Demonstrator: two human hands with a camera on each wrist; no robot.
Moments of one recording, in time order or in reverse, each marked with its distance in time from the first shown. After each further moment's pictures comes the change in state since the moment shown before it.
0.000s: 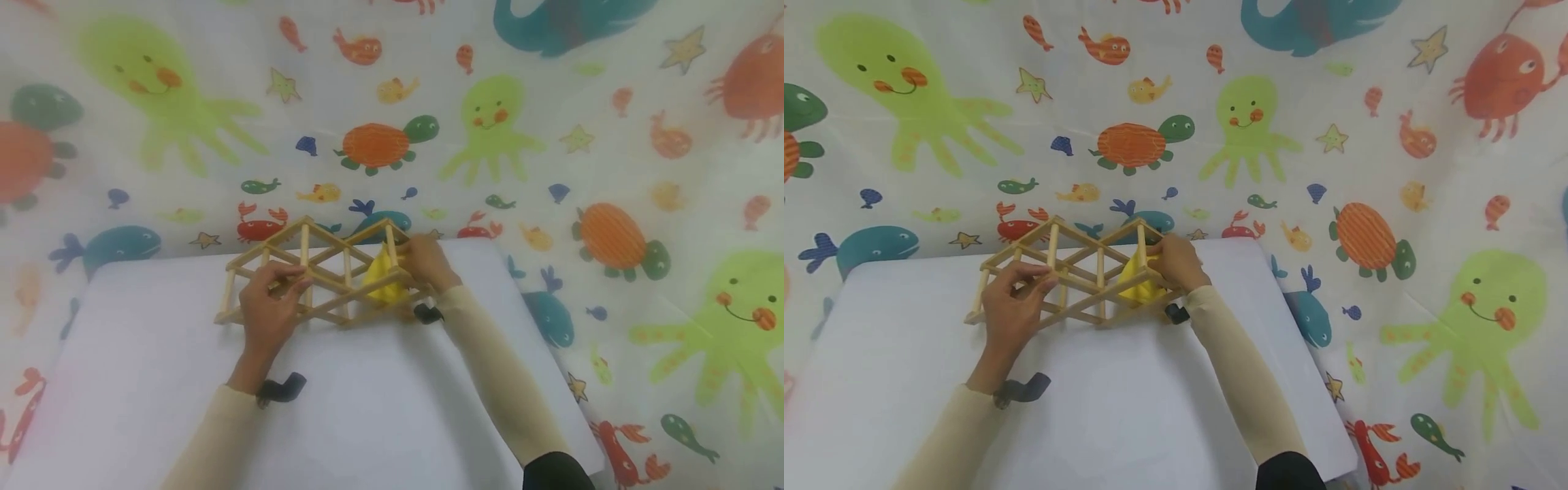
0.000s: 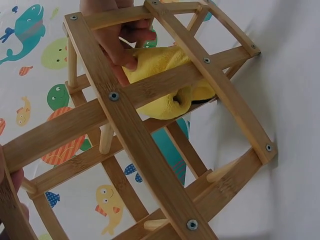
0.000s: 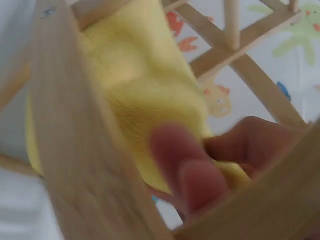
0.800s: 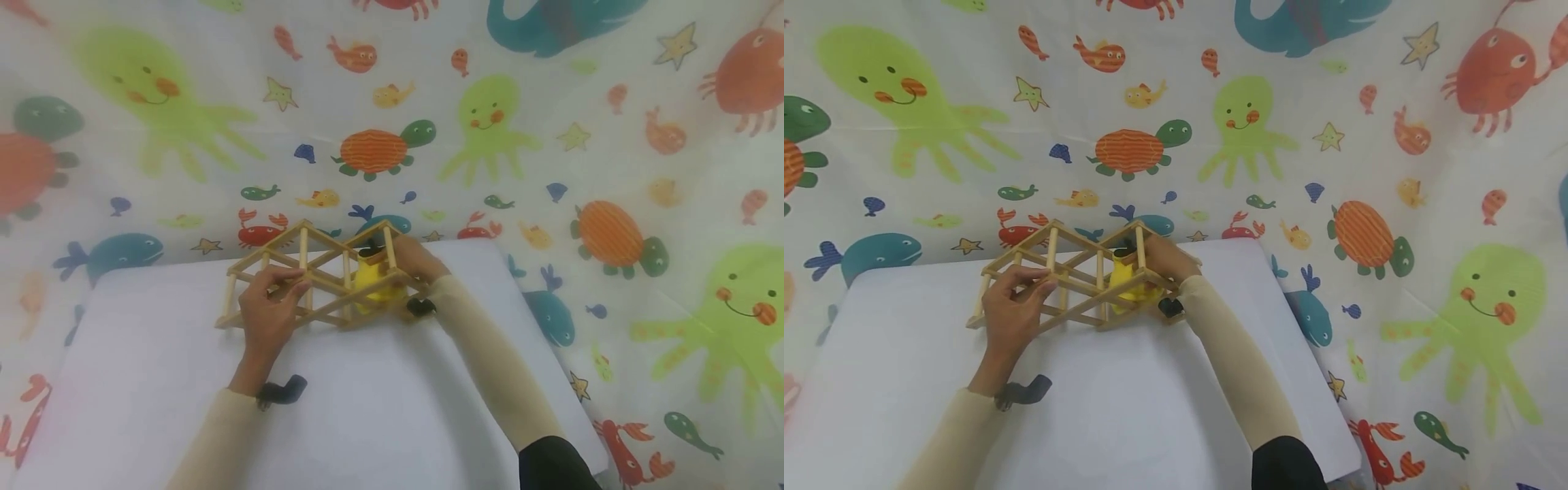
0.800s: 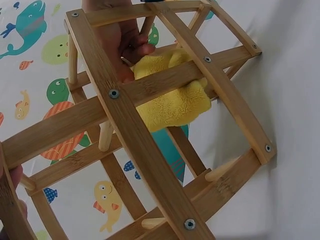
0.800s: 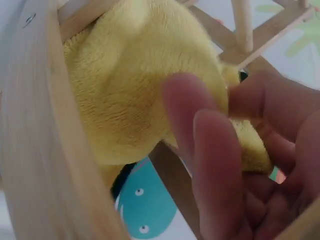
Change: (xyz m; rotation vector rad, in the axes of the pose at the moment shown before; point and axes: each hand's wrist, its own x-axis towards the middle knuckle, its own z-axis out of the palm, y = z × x) left_hand 0.010 -0.006 -0.002 -0.082 -0.024 -0.024; right_hand 0.023 -0.006 0.005 0.082 -0.122 -0.296
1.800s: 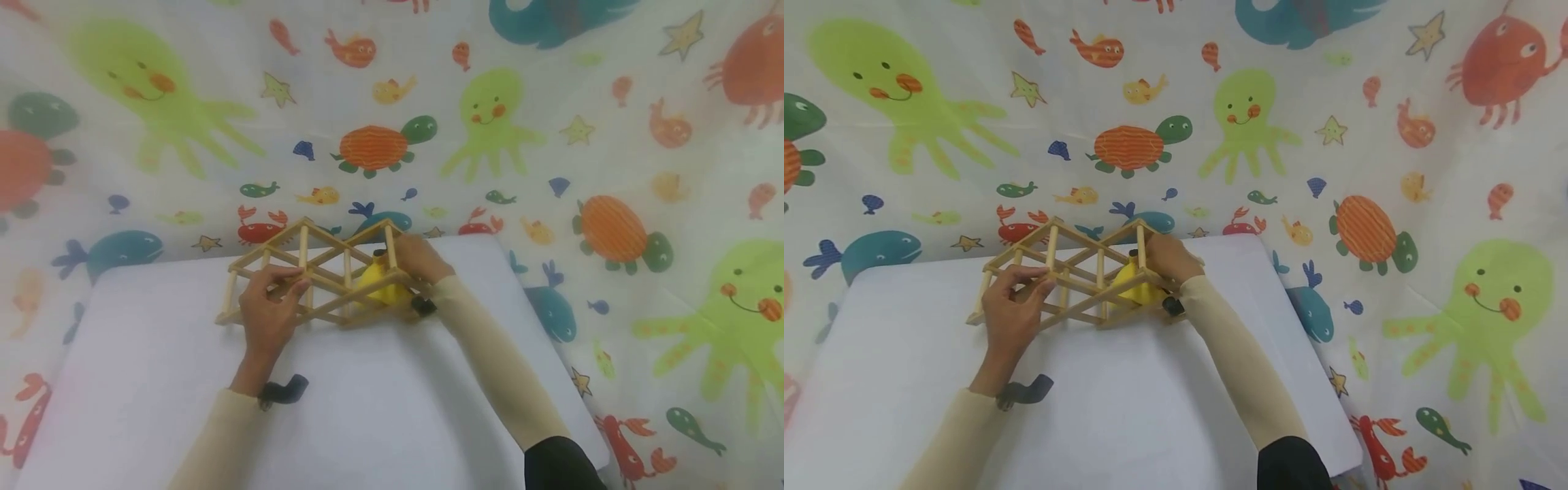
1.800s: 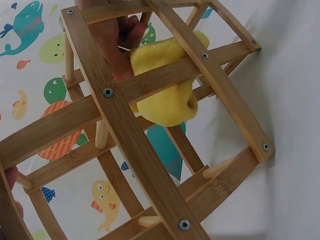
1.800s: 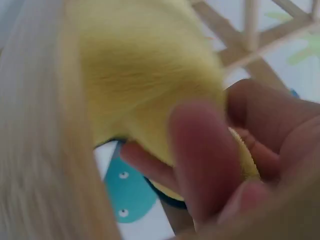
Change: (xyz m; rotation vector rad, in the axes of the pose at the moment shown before) left_hand 0.001 -0.001 0.002 0.035 0.022 0.005; right_hand -0.016 -0.005 -0.005 -0.160 0.052 0.092
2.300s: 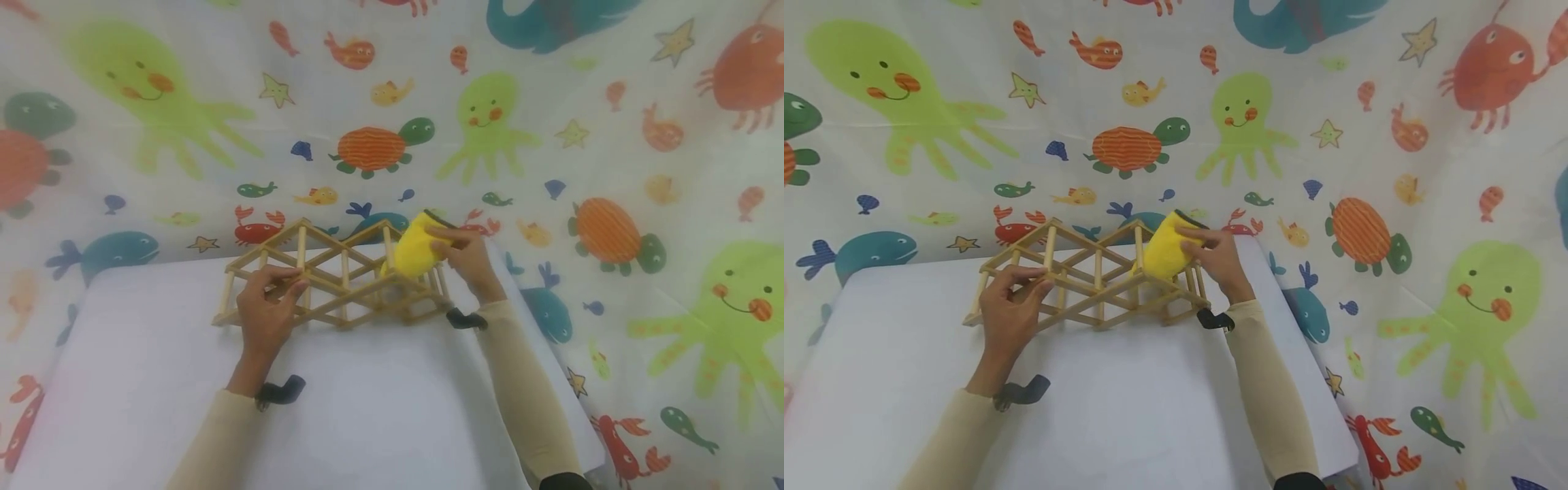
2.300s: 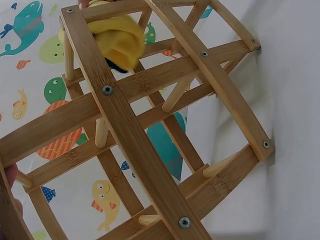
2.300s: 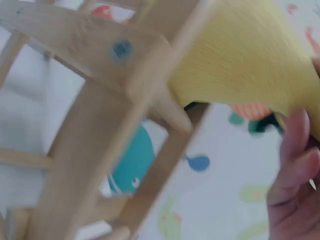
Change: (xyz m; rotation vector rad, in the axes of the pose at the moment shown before) left_hand -0.001 0.003 -0.003 0.008 -0.010 0.023; right_hand -0.054 0.073 -0.014 0.829 0.457 -0.047
